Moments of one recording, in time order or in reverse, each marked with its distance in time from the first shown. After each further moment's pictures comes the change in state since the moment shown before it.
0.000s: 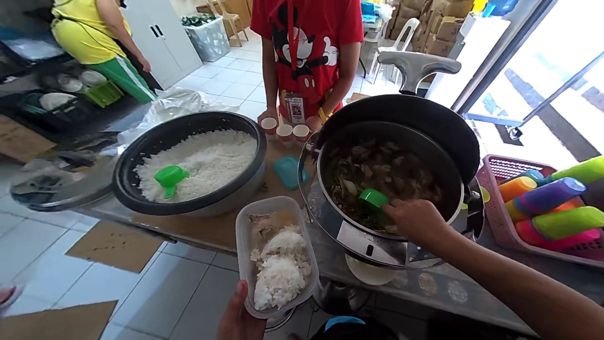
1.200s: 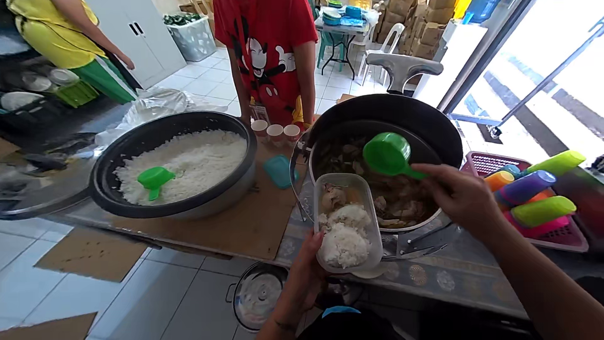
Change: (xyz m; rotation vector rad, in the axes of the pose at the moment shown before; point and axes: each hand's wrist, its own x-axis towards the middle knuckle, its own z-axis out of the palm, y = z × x) left_hand 0.021 -0.022 0.096 0.116 -0.396 -0.218; right_hand -0.048 0.057 -0.012 0.298 0.836 -0.120
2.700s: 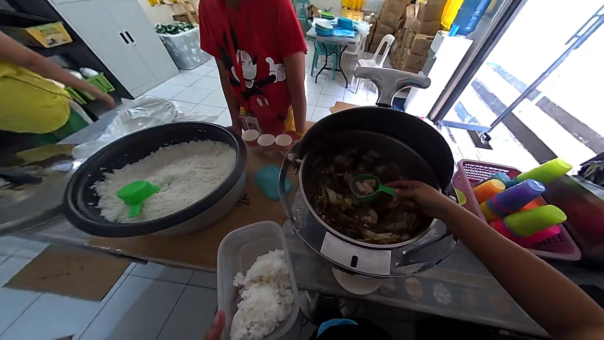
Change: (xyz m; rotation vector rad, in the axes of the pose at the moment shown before) left_hand -0.056 -0.027 -0.117 -0.151 0.261 0.306; right_hand 0.028 0.081 0.058 0.885 -0.511 0.921
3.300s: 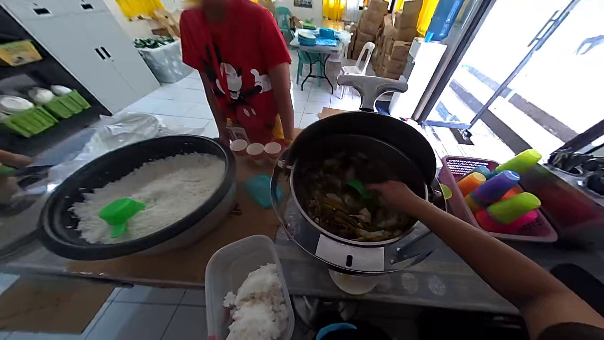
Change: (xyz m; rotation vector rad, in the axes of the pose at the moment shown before) left_hand -0.010 0.010 0.009 0.068 -0.014 0.016; right_hand 0.012 -0.016 0.027 -1.086 -0.012 -0.137
